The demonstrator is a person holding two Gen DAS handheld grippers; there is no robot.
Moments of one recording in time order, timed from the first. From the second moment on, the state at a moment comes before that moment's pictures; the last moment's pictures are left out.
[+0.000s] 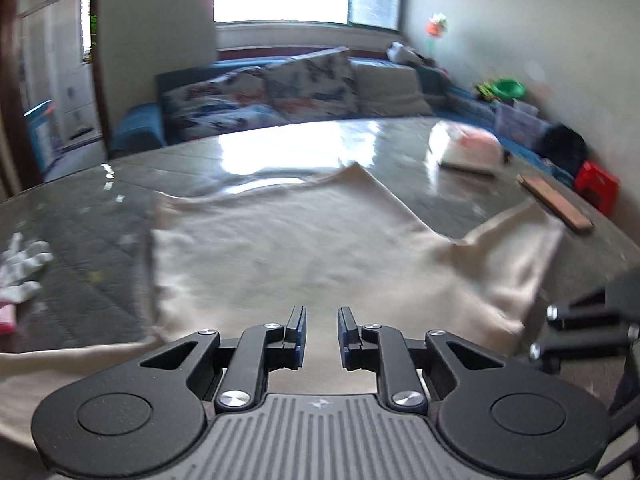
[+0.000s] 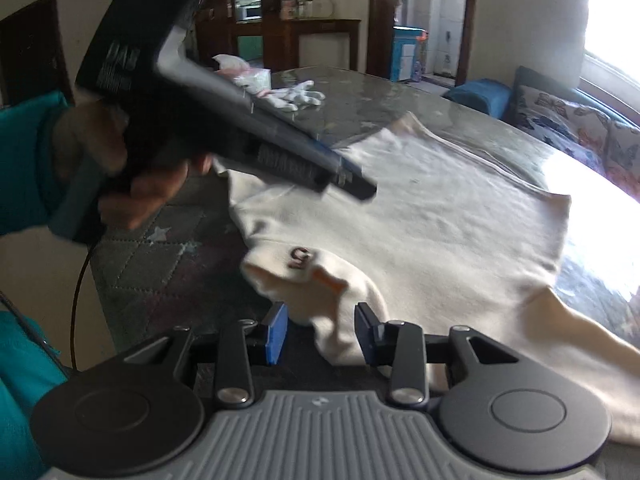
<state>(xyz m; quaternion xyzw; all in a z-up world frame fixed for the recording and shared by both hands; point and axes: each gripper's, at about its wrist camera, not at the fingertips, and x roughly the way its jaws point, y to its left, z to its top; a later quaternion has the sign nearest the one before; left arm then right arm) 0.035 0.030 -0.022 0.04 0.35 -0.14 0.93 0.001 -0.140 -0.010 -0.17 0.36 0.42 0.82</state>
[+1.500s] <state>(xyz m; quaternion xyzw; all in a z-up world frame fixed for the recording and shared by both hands) 0.046 -0.058 -0.034 0.09 0.35 -0.21 0.91 0.099 -0.391 -0.019 0.08 0.34 -0.03 0.93</state>
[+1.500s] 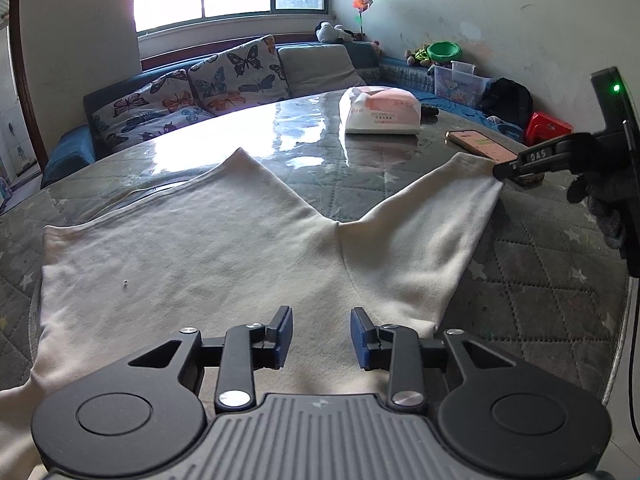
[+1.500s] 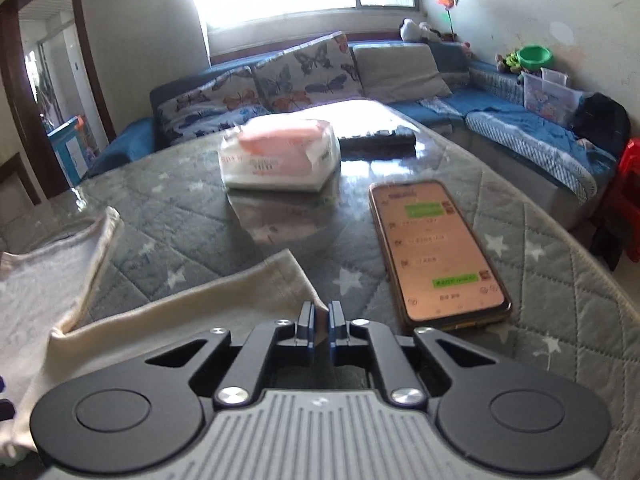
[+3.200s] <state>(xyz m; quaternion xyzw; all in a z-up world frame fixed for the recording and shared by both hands) 0.002 0.087 -0.024 -0.02 0.32 -0.08 0.94 0.060 -0.118 0.022 -0.12 0.36 0.33 0.86</state>
